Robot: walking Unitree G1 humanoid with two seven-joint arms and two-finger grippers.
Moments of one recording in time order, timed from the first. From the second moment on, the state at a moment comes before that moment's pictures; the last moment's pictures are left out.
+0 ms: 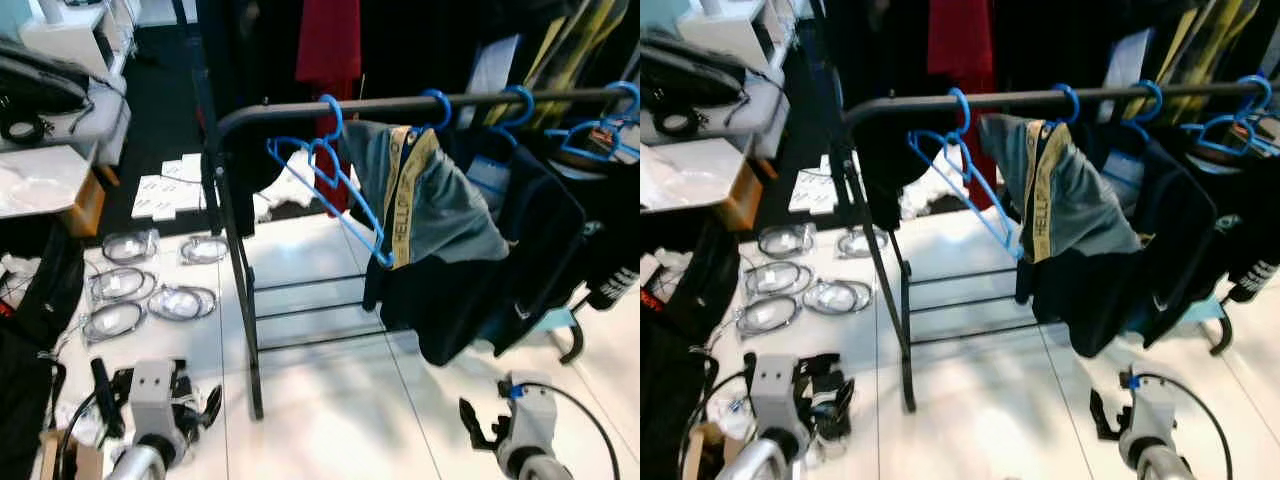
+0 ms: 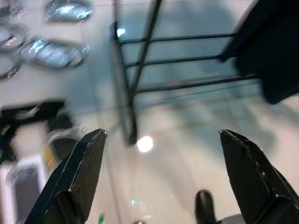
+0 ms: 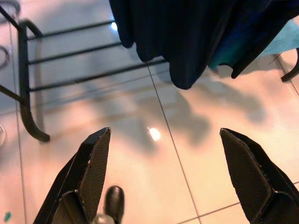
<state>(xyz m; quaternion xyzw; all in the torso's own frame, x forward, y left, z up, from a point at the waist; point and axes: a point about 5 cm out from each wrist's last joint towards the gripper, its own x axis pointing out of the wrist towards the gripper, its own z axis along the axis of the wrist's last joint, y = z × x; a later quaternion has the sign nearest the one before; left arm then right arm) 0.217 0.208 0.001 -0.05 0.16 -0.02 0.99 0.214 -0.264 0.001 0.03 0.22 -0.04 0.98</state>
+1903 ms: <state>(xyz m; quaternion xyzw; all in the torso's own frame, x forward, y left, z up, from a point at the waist) 0.205 0.181 -0.051 -0.08 0.25 0.00 0.97 0.209 -0.228 -0.048 0.13 0.27 0.03 0.95</state>
